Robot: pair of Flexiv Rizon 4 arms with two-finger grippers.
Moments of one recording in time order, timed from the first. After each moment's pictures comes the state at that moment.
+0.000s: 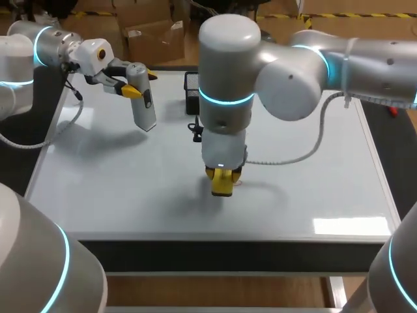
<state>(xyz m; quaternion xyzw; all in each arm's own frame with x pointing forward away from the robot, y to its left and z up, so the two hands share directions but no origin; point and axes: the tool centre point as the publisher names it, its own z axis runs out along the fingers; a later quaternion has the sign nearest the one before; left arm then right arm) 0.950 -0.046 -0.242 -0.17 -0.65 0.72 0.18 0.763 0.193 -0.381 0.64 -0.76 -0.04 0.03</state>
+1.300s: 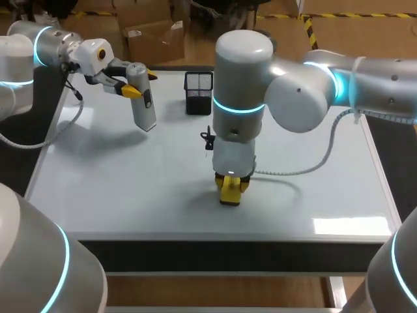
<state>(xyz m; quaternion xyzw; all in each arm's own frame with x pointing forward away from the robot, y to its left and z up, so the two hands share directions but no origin) 0.950 -0.046 -0.242 -0.17 -0.65 0.72 0.18 0.761 0.165 -0.422 0.63 -0.78 -0.06 0.05</state>
